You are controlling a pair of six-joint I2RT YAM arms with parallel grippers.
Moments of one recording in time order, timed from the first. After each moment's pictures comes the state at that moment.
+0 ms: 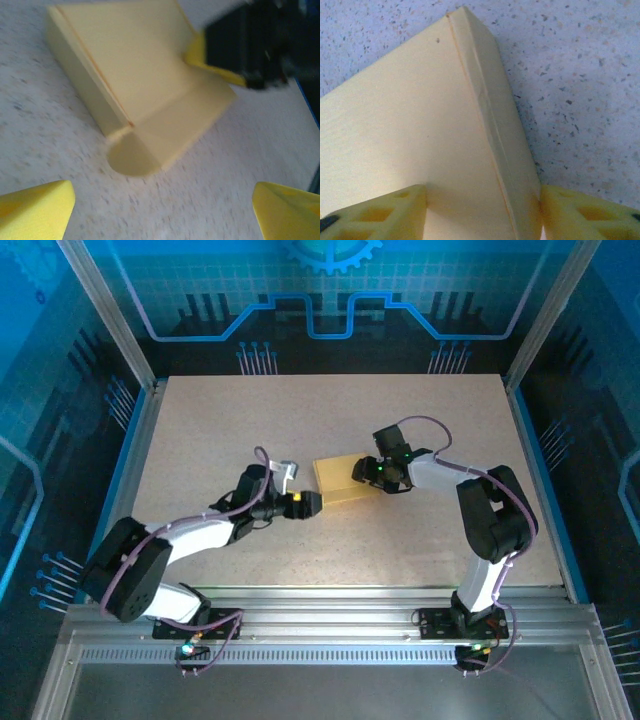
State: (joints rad) left arm -0.49 1.46 0.60 0.25 0.34 -0.57; right arm 0.41 1.80 1.08 -0.33 -0.13 0.68
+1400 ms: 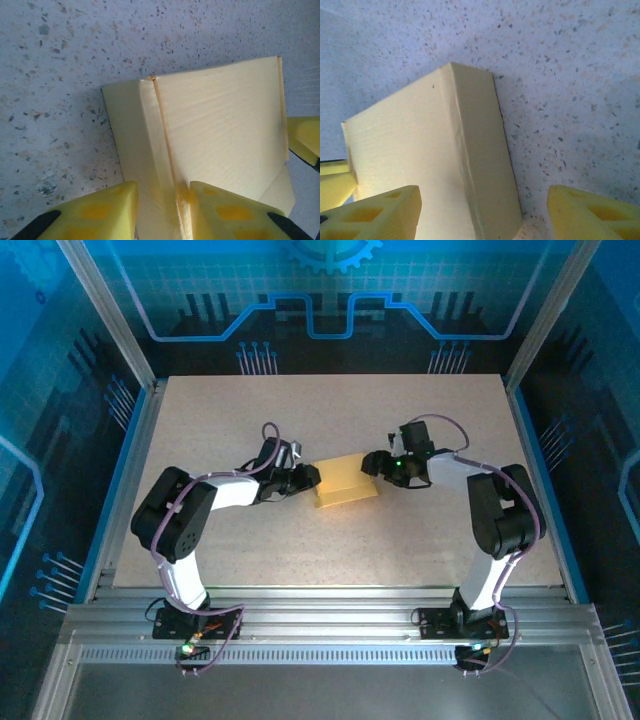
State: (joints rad) left arm -0.41 1.83 0.90 0.15 0.37 -0.78; right arm 0.25 1.79 1.02 -0.19 -0.44 0.55
